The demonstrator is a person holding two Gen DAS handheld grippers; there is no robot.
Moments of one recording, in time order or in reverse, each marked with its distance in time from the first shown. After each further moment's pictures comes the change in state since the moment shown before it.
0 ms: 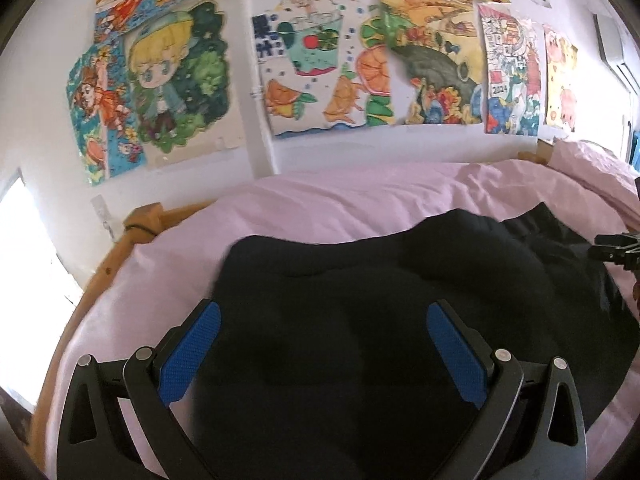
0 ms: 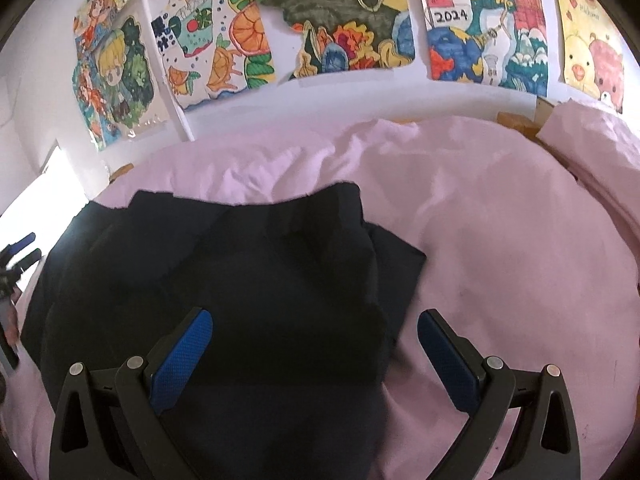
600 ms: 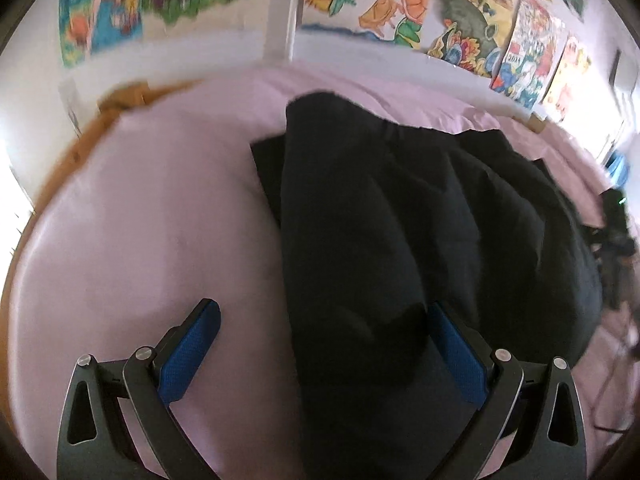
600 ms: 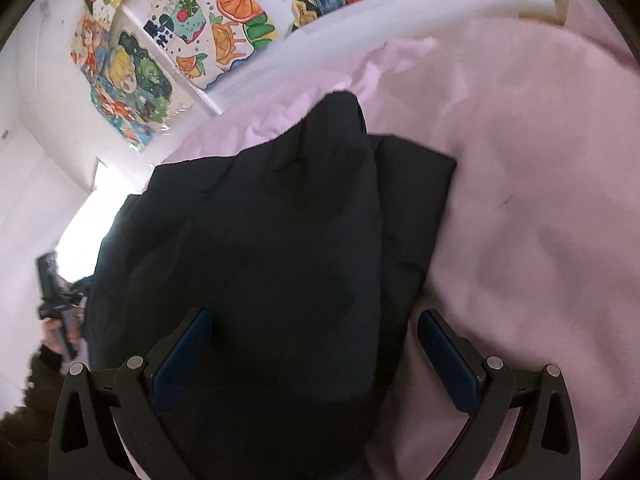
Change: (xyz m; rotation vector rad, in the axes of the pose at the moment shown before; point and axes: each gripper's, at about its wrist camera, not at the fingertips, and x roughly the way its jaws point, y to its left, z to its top) left arm 0.033 0.098 -0.064 -0.172 0.314 -0.297; right arm 0.031 -0.046 -0.027 0.163 0.158 0.318
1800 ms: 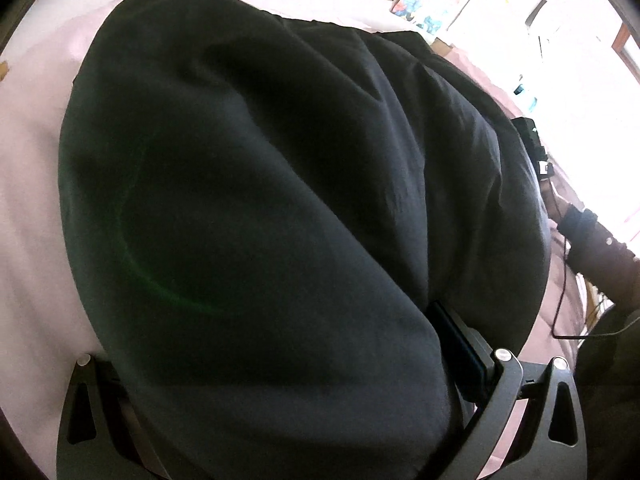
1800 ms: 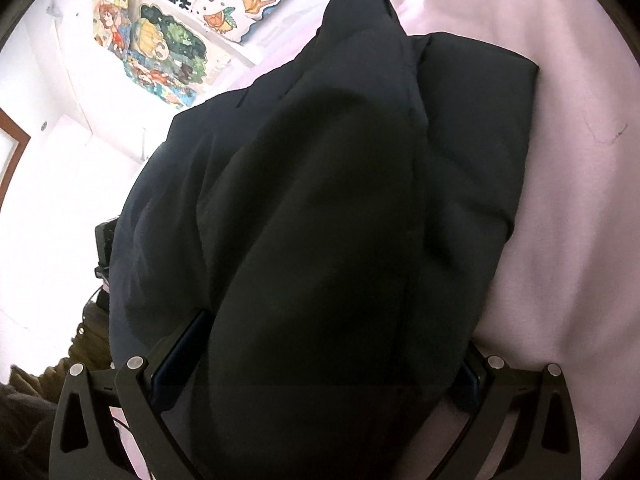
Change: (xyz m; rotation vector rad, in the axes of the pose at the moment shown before) left arm 0.044 0.008 0.005 0.218 0.240 -0.365; right arm 0.041 -0.020 -0.018 -0.023 0.159 0.229
